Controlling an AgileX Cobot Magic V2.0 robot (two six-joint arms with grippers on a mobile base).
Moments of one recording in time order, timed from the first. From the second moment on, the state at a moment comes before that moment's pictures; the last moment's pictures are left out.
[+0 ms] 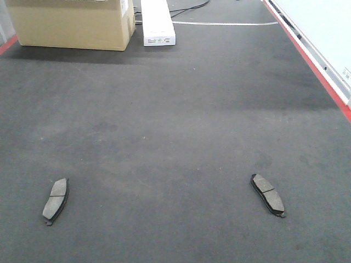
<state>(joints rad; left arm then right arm) -0.12 0.24 -0.40 0.01 0.64 -0.09 0.20 0.20 -0.35 -0.04 0.41 0.06</state>
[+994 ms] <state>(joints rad) -0.12 0.24 -0.40 0.01 0.64 -0.09 0.20 0.20 -0.35 -0.04 0.41 0.06</state>
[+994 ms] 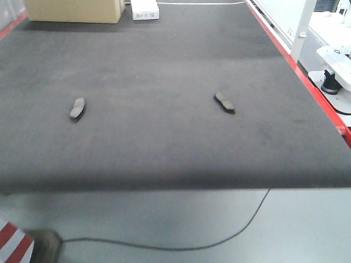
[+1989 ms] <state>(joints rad) -0.12 0.24 -0.40 0.01 0.64 -0.09 0.20 0.20 -0.35 -0.04 0.41 0.06</state>
